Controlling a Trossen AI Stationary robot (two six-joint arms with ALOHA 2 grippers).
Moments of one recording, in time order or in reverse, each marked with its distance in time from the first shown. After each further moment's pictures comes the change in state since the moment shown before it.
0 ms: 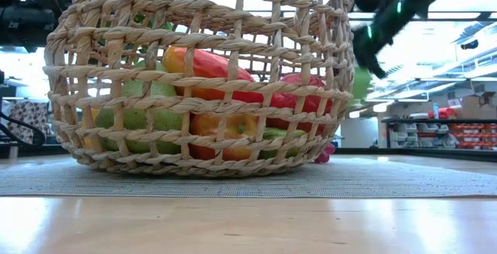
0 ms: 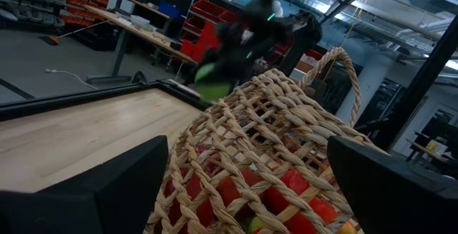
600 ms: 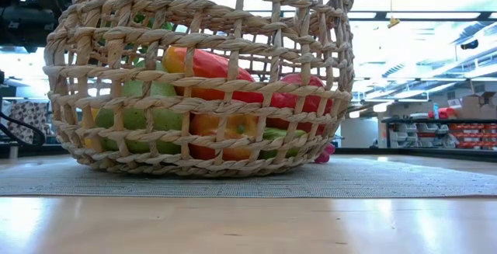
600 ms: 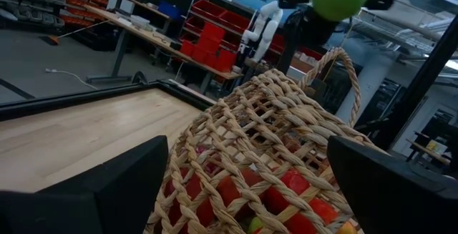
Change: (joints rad) left arm 0.000 0.000 0.000 0.000 0.000 0.000; right arm 0.480 -0.018 0.074 1.034 -0.056 -0.145
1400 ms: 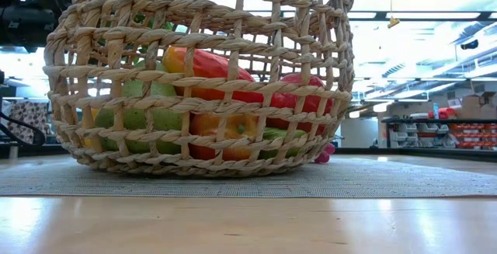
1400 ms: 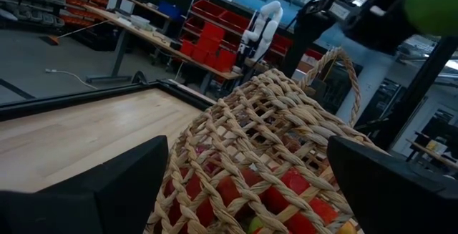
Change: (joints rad) left arm 0.000 0.000 0.000 0.000 0.000 0.000; right arm 0.244 0.503 0.551 -0.189 0.233 -0.414
